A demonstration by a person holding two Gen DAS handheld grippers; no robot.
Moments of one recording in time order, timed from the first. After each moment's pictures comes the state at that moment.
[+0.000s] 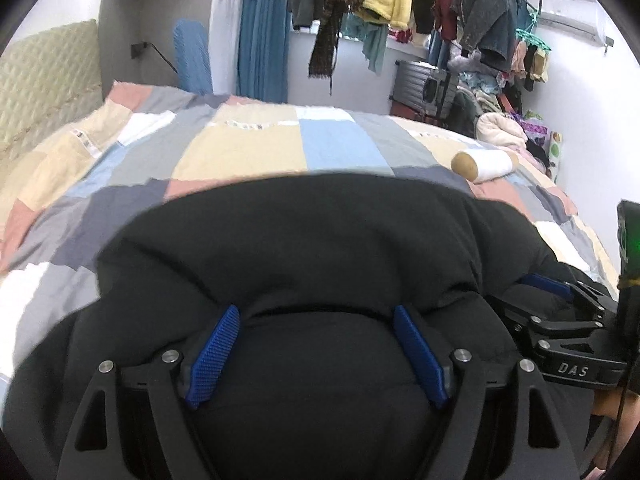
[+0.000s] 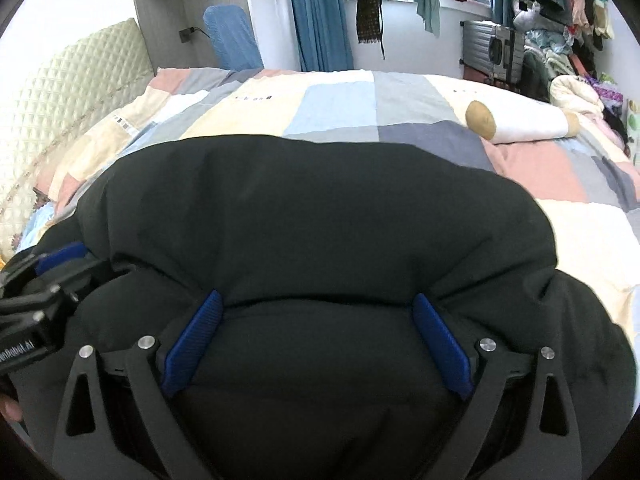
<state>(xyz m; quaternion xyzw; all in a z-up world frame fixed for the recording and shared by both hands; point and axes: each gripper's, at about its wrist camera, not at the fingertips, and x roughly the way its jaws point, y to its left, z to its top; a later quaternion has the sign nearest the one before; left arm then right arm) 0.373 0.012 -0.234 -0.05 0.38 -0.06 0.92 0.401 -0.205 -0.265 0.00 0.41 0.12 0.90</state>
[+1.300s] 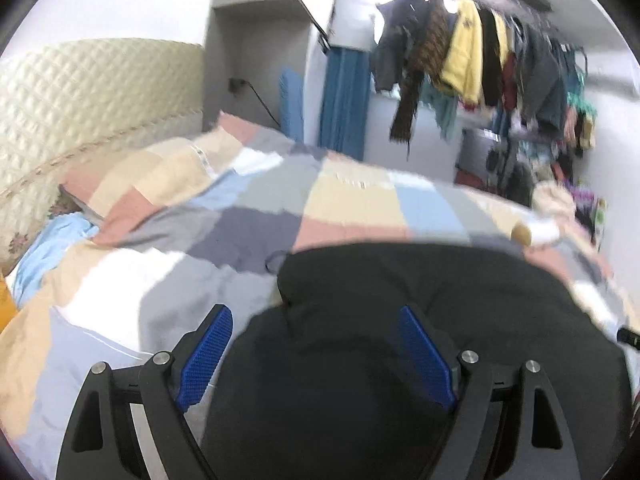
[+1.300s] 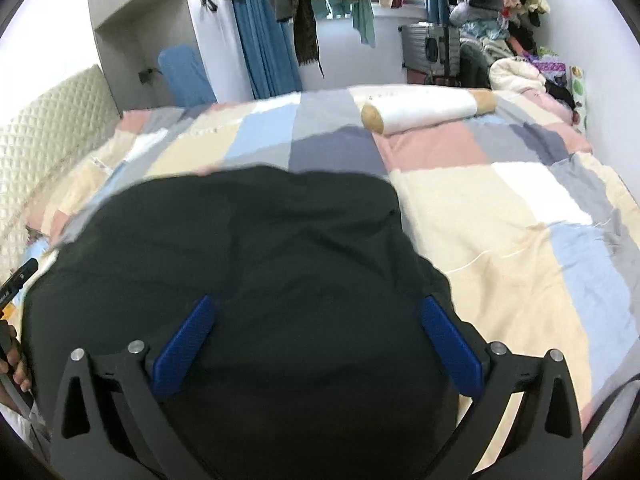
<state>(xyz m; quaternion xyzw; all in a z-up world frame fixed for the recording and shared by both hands) 0.270 0.131 -0.192 -0.10 0.28 0.07 0.95 0.316 -0.313 -0.221 0.05 0.38 0.05 0.92</state>
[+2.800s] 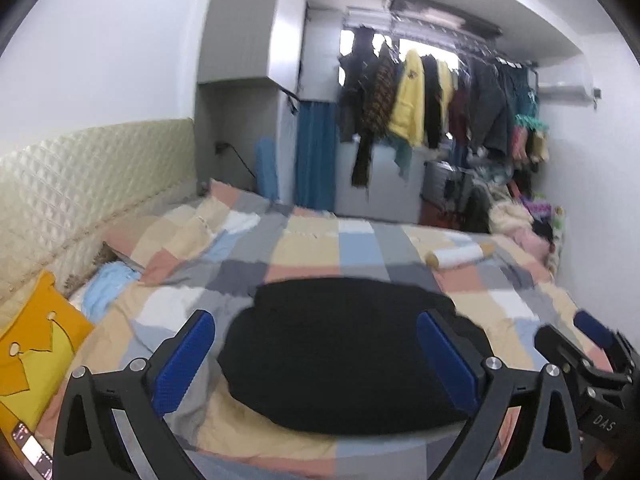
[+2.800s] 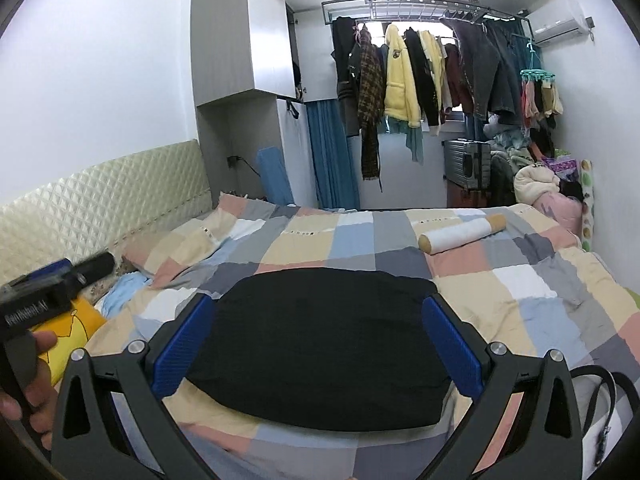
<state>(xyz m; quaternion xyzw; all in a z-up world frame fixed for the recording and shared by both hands) 0.029 0.003 0.002 -0.05 0.24 0.03 0.97 0.071 -0.237 -0.050 0.03 0.20 0.13 0.97</state>
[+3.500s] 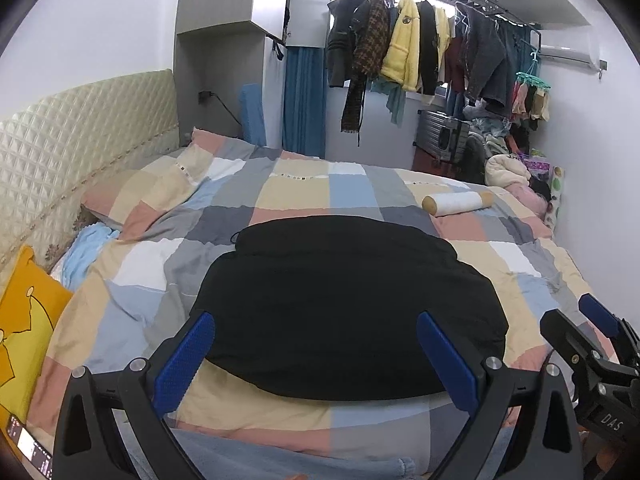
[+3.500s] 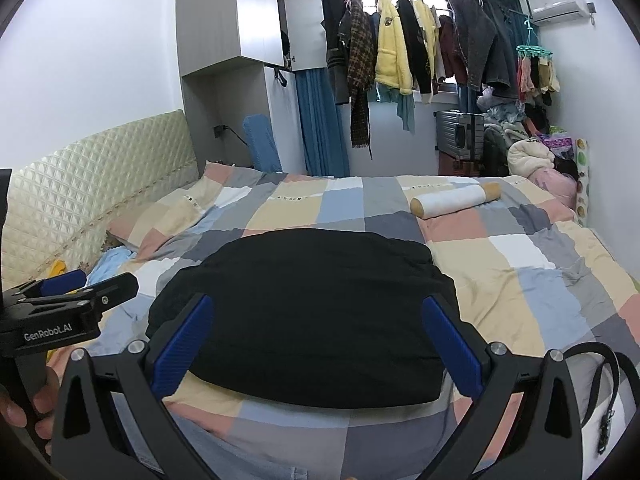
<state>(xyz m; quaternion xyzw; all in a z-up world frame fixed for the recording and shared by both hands) 0.069 0.000 -0.049 -0.06 0.32 0.02 0.94 0.087 -0.238 -0.086 0.03 0.25 0.11 0.96</state>
